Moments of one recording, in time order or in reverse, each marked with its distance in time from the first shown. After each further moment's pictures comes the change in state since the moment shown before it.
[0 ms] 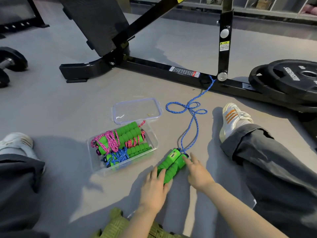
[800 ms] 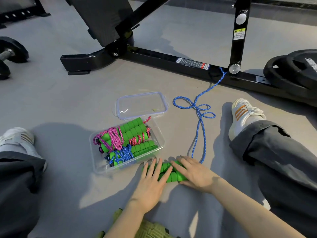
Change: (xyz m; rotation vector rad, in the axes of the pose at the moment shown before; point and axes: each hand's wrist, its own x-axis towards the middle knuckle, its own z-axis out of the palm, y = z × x) left_hand 0.021 -0.047 0.004 0.444 0.013 0.315; right_hand 0.037 0.011 0.025 -0.467 0.406 -0.847
